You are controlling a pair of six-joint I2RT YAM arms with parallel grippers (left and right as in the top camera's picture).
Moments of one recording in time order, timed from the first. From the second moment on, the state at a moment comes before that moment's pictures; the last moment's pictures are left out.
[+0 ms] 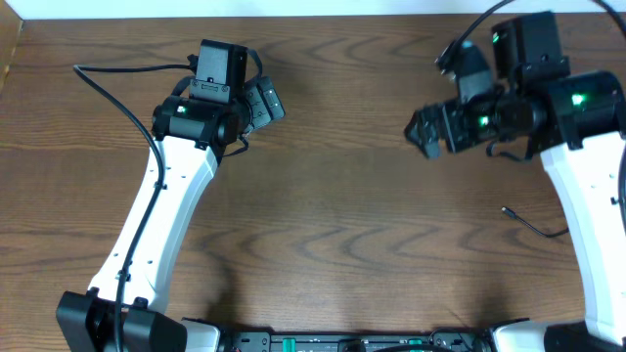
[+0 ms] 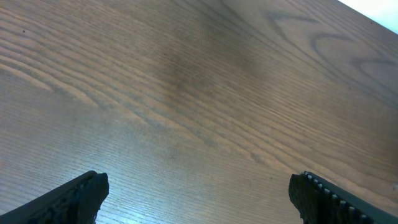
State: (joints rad) left arm -0.23 1.55 1.44 -0.87 -0.07 -0.59; right arm 0.25 1.54 1.78 -1.37 -0.30 -0.06
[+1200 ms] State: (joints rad) left arm -0.23 1.55 1.44 -0.87 -0.08 -0.59; right arm 0.01 0.55 0.65 -0.39 -0.15 -0.10
